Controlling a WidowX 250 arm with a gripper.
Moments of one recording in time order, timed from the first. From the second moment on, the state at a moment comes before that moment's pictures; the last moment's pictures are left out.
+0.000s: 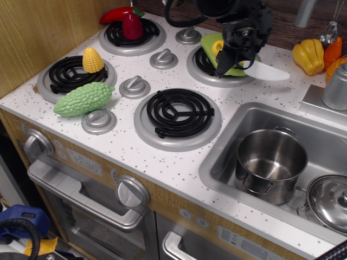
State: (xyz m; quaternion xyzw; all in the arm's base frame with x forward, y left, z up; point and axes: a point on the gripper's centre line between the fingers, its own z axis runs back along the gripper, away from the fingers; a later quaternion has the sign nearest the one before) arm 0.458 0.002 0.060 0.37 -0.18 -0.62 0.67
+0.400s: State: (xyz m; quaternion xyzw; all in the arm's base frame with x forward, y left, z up) arm 0.472 0.016 0.052 0.39 -0.20 -0.62 0.65
